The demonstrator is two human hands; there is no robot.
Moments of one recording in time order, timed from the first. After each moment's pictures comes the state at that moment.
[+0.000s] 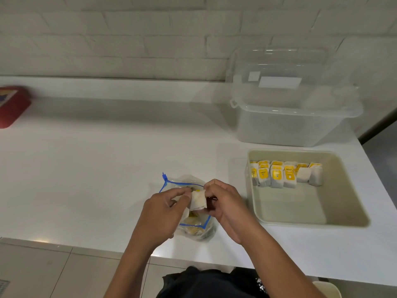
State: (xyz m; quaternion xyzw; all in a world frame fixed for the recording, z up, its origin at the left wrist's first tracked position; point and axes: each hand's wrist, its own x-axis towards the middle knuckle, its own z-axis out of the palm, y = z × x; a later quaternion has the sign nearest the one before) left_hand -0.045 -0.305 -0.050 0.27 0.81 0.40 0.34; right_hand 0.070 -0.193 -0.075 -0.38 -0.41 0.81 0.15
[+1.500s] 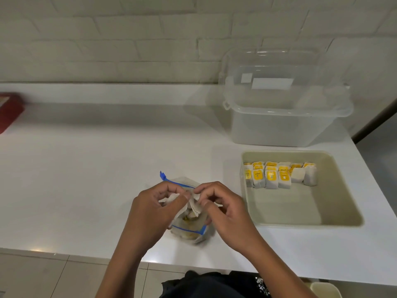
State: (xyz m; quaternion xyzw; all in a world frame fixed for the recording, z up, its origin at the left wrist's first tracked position) left_hand -0.044 -0.301 -0.032 0.29 0.78 0.46 0.31; right_hand 0.104 -0.201 -0.069 -0.27 -0.70 0.61 0.26
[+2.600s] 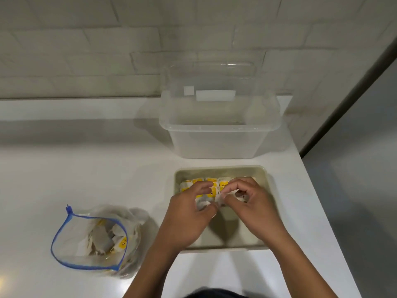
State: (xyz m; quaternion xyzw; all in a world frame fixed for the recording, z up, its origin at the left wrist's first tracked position) left_hand 0.105 -0.135 -0.061 0.41 0.74 0.39 0.36; right_hand 0.253 -0.042 -0.070 -0.46 -0.68 0.52 0.24
